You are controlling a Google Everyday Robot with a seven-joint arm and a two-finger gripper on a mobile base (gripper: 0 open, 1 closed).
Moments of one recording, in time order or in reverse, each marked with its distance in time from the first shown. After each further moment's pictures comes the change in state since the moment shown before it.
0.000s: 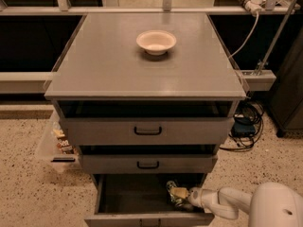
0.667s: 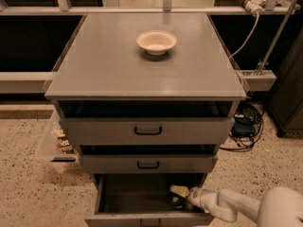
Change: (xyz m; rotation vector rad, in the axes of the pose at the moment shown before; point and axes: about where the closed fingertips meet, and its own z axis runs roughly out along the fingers) arm -0.011 -0.012 -0.005 0.088 -0.087 0.027
